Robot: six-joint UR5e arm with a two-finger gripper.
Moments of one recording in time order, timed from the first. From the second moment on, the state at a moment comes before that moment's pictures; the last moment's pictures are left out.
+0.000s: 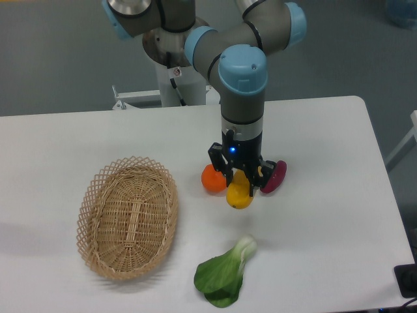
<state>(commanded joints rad) 2.48 -1.79 -1.76 -0.90 1.49 0.99</state>
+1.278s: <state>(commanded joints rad) 2.60 -1.81 -1.82 -0.88 1.49 1.28</state>
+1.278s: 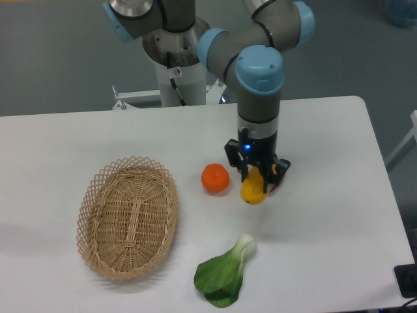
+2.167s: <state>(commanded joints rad) 2.62 -1.77 -2.06 -0.88 1.56 1.55</state>
